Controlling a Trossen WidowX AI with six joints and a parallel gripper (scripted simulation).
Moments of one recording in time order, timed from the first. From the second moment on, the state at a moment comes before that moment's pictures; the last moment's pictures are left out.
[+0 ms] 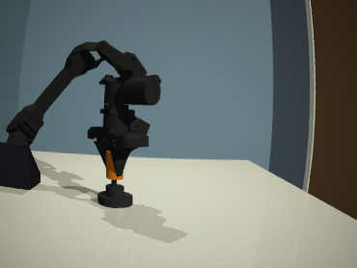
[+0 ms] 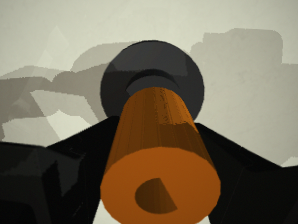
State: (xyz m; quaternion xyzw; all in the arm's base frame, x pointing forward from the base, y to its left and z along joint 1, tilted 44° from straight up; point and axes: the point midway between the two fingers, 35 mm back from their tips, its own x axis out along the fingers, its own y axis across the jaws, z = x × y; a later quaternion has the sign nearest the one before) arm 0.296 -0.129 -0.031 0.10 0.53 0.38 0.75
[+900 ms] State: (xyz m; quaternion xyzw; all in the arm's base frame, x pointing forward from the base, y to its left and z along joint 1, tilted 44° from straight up) arm 0.296 -0.127 -0.033 0.09 0.52 0.39 0.75
